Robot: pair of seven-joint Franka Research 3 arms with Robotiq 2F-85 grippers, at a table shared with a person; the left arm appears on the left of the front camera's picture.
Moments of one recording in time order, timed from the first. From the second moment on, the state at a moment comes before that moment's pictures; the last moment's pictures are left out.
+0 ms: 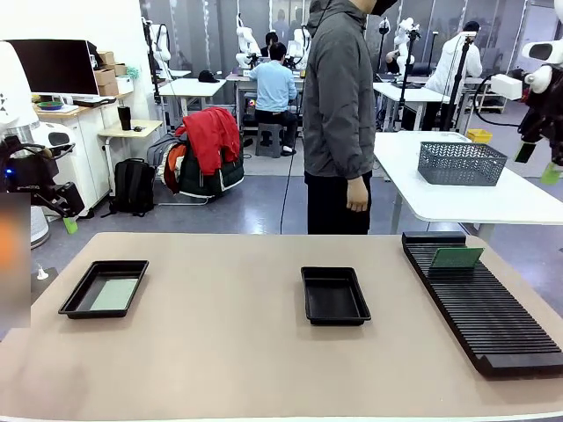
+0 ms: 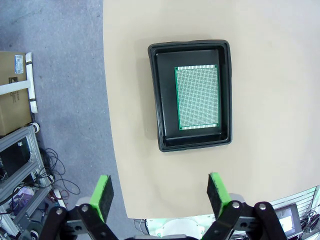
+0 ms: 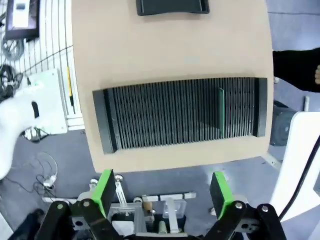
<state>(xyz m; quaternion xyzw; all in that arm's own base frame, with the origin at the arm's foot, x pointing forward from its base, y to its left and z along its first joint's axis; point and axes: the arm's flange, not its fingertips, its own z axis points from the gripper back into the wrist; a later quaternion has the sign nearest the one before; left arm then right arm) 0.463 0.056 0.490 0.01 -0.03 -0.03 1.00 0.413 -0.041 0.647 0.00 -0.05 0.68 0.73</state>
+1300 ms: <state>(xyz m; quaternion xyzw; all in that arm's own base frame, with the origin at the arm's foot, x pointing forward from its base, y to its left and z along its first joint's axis) 0.463 0.056 0.490 0.01 -0.03 -0.03 1.00 0.419 -0.057 0.659 0.00 -0.05 0.70 0.71</state>
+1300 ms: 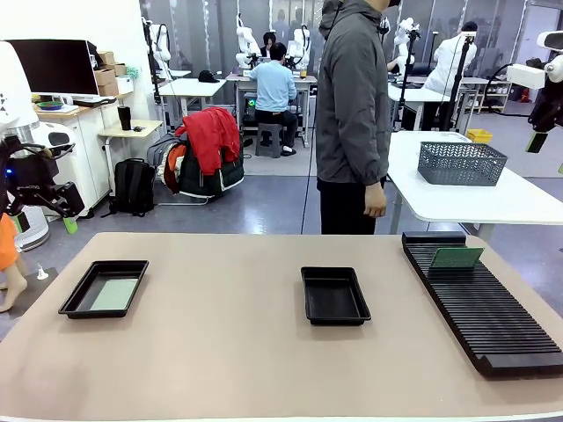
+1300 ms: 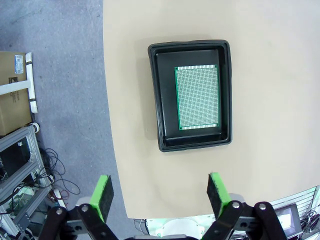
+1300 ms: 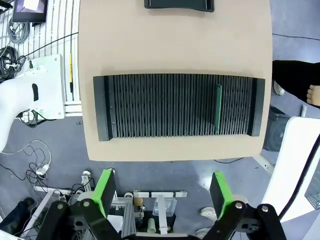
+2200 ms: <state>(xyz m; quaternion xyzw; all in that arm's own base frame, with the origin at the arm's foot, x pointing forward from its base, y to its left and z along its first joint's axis) 0.463 0.056 0.491 0.01 -0.03 -0.02 1.00 0.478 -0.069 0.563 -0.05 -0.09 0.73 0.68</state>
